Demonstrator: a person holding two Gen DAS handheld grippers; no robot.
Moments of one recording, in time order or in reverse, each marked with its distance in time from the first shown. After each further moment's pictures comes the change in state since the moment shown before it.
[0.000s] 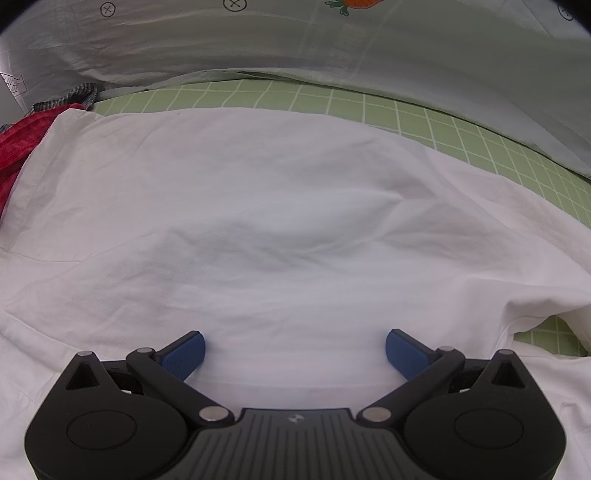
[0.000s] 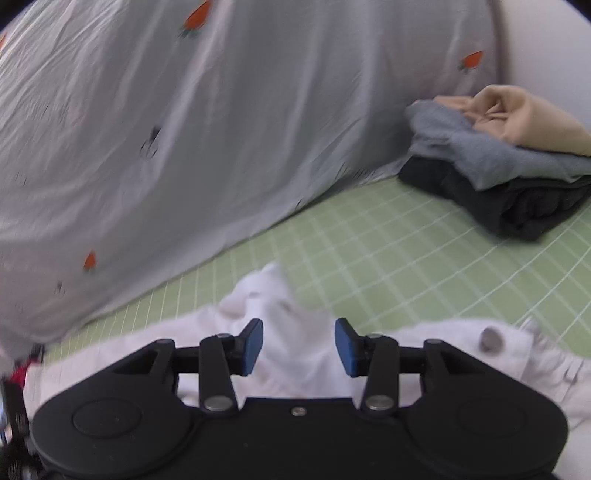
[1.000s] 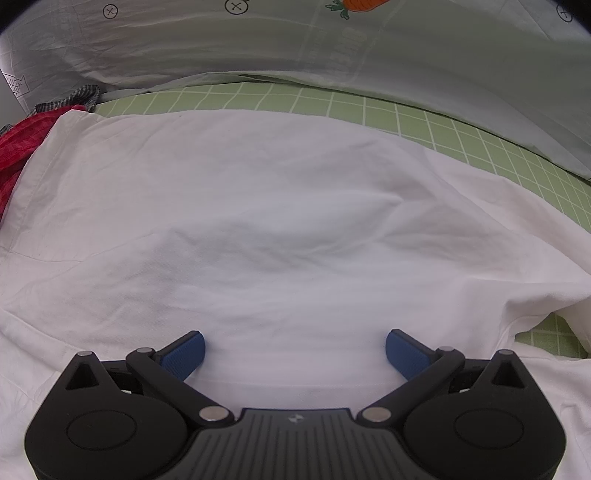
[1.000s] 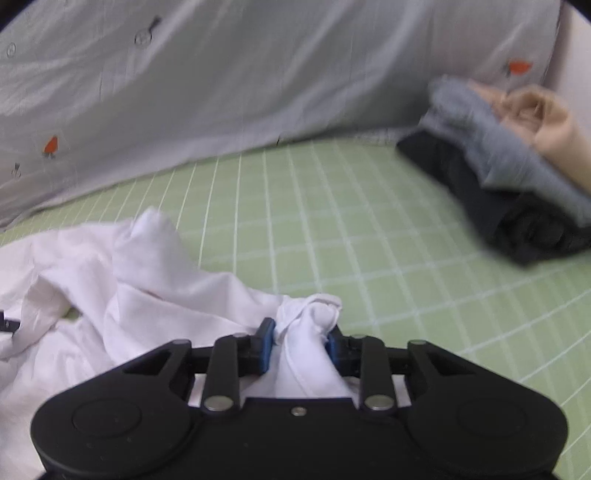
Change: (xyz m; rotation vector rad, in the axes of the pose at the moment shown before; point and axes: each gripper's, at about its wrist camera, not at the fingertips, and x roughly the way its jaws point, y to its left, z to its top) left arm -0.001 0.000 -0.003 -0.007 -0.013 0.002; right arm 0.030 -0.014 -0.010 -0.340 0.126 -0.128
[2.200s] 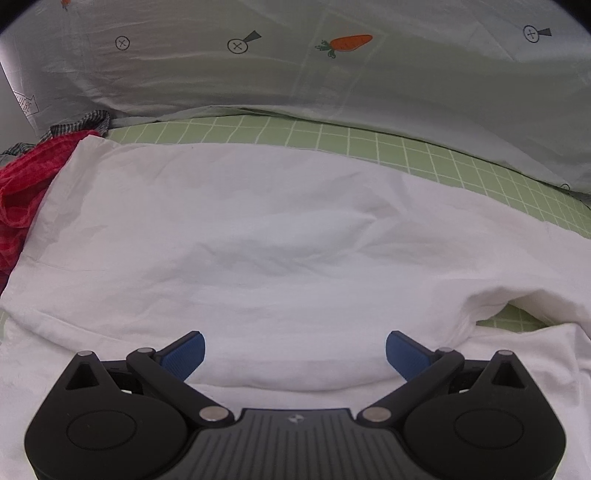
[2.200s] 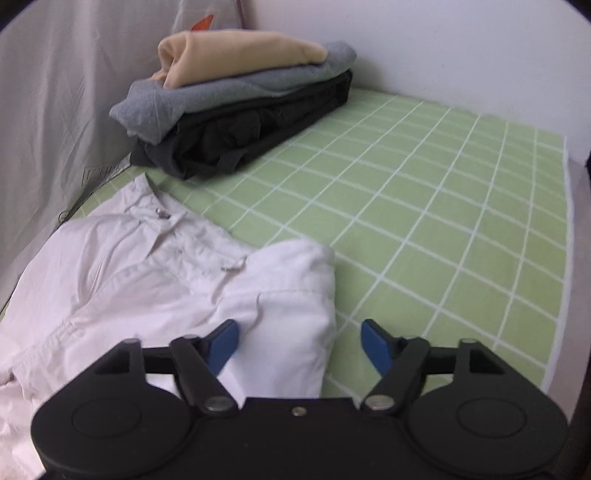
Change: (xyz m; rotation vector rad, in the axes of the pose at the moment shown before) left arm -0.055 0.004 -0.014 0.019 -0.069 -0.018; right arm -0.046 -0.137 -0.118 0.614 0.014 -0.308
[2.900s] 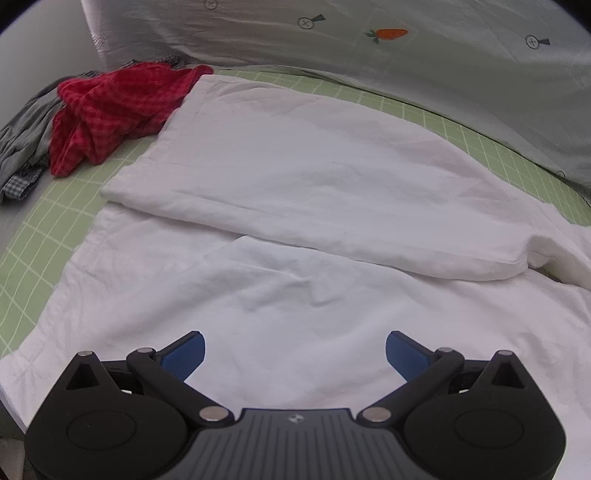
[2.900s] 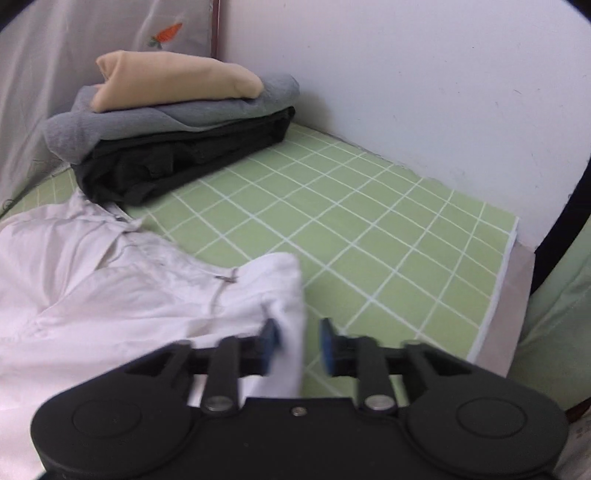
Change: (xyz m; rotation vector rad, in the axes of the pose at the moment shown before) left arm -0.075 0.034 -0.118 -0.170 0.041 0.043; right arm -0.014 -0.069 0.065 -0.169 -0.054 -0.232
